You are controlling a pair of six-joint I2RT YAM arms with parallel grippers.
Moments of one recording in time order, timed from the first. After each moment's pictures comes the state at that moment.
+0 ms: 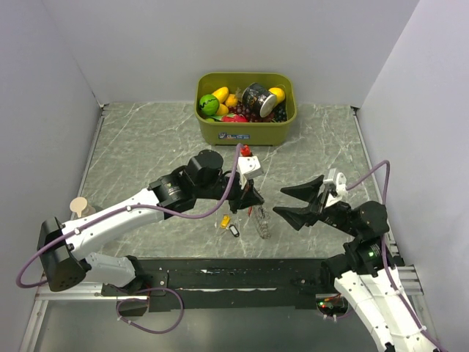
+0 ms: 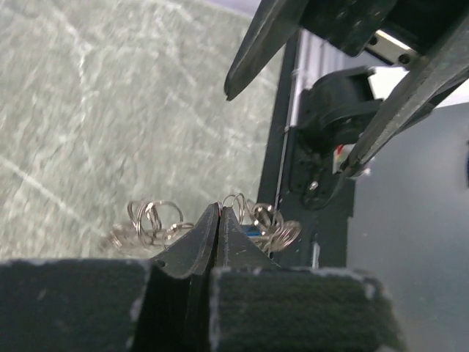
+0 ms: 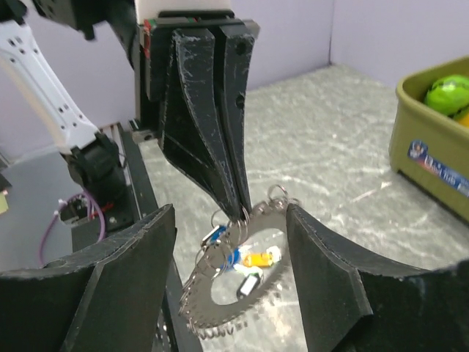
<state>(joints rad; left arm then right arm) -0.99 1.29 1.17 -0.20 0.45 -0.07 0.33 0.37 0.56 0.01 -0.78 0.25</state>
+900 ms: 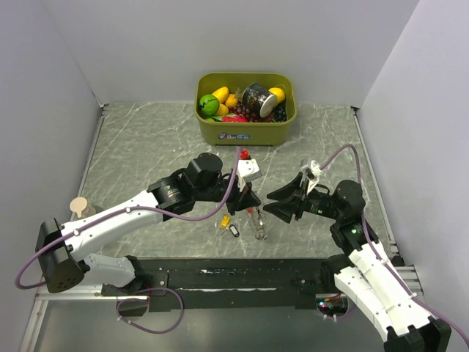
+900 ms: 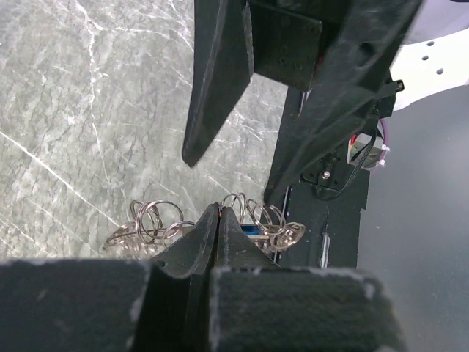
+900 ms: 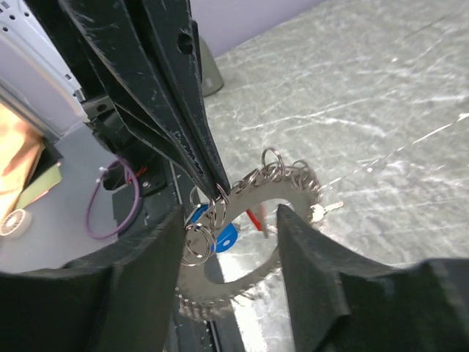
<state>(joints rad) -0.99 1.28 1.13 -0.22 0.40 -0.05 0.33 0.61 0.51 0.07 -0.89 0.30</state>
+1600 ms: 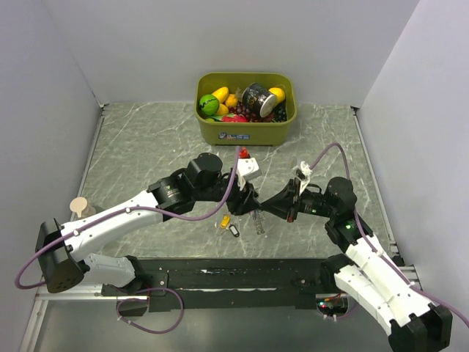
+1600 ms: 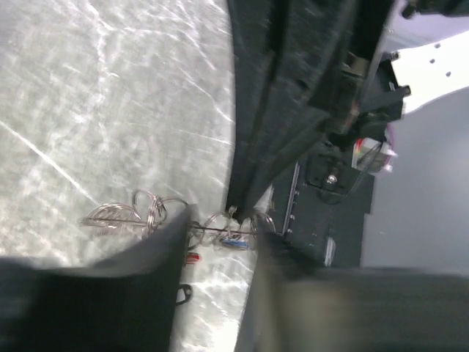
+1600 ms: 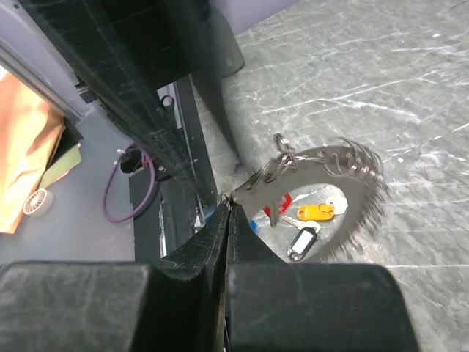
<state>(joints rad) -0.99 1.28 1.13 -0.22 0.38 -0.04 0.39 0.68 0.51 0.10 -0.92 0.30</state>
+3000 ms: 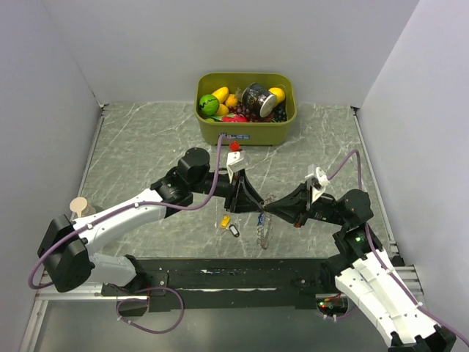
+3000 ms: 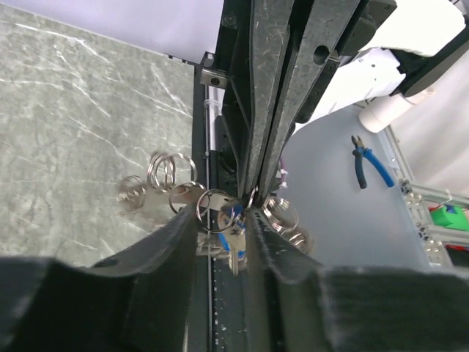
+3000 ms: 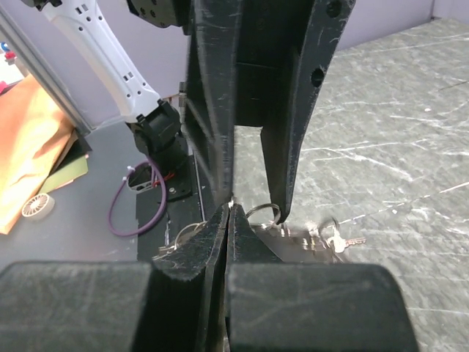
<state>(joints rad) -0.86 1.31 0.98 0.19 0.85 -0.31 0.40 0.53 0.51 0.16 -0.94 0.34</state>
